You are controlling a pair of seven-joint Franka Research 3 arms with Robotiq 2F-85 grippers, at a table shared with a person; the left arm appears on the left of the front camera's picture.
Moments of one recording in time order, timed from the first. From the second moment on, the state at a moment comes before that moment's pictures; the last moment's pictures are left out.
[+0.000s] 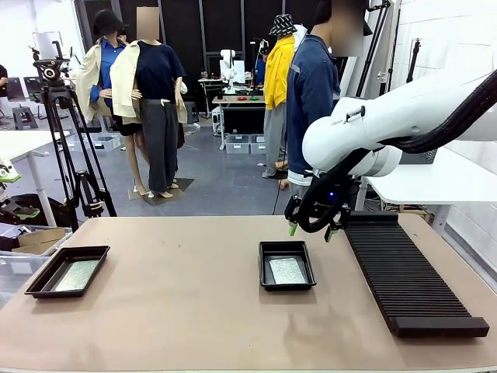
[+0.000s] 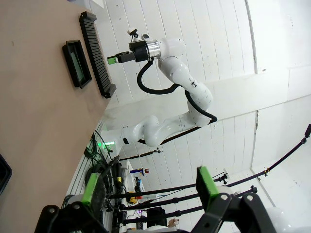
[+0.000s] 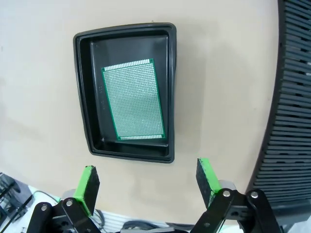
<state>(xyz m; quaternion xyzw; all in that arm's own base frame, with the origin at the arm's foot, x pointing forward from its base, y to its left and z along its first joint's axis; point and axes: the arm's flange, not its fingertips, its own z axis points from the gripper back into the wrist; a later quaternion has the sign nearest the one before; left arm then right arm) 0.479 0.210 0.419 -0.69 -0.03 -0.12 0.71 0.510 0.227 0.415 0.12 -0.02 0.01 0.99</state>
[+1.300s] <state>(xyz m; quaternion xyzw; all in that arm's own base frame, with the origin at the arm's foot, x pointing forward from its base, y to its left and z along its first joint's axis) 0.479 0.210 0.419 -0.69 -0.03 -0.12 0.71 0.510 0.227 0.415 0.12 -0.02 0.01 0.99</state>
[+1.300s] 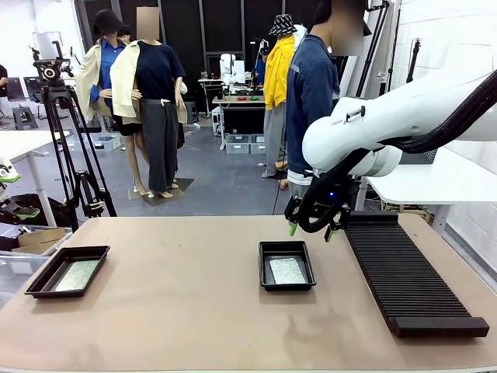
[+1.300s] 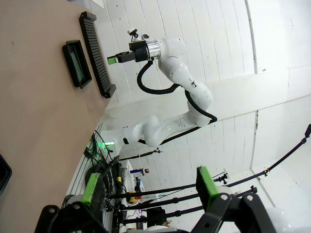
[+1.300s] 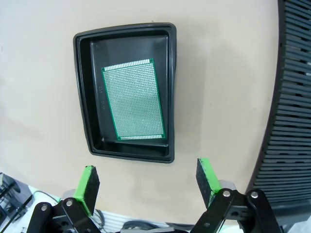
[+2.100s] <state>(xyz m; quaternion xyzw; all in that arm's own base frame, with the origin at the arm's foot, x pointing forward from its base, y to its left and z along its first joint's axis) 0.496 0.107 0.482 -0.63 -0.04 -0.11 0.77 0.497 0.094 0.443 0.27 -0.07 -0.05 0.96</state>
